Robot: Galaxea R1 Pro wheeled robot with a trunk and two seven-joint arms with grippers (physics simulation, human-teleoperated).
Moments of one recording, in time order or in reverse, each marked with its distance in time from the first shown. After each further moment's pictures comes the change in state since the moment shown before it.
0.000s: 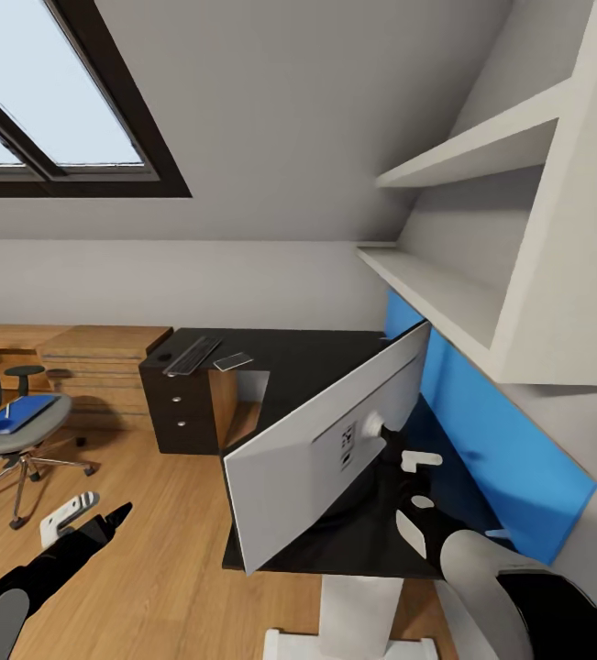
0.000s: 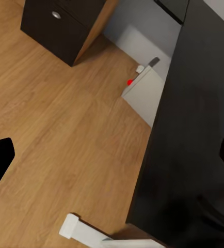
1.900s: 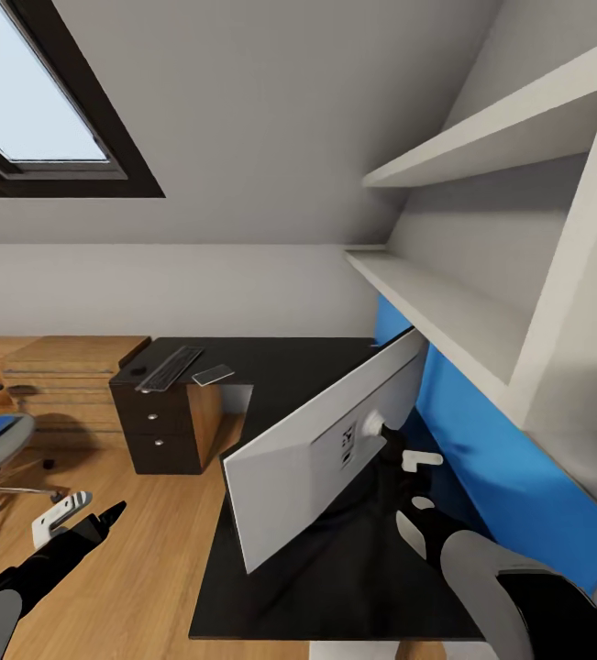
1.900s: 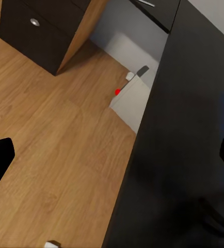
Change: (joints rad) left arm 0.000 -0.003 0.030 -0.008 0.001 0.005 -0.001; right arm 0.000 0.000 -0.002 0.005 0.001 -0.029 0.000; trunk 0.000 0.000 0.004
